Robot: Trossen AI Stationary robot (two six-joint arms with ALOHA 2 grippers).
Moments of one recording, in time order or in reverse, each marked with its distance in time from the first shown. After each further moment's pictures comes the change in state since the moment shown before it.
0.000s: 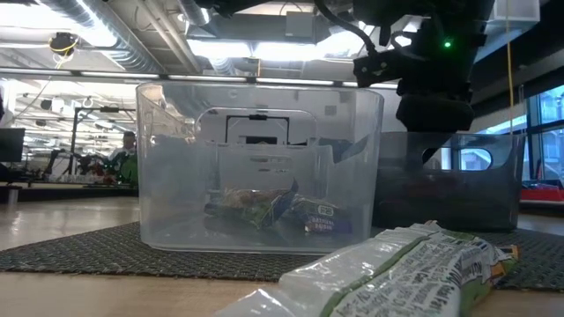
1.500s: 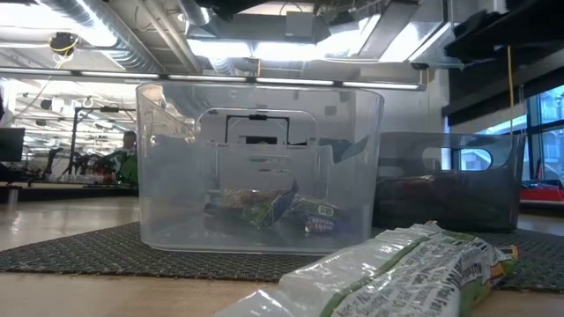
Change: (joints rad) left arm -0.002 0.000 0.000 0.000 0.017 -0.068; right arm 0.109 -1.181 -0.884 1.015 -0.146 -0.886
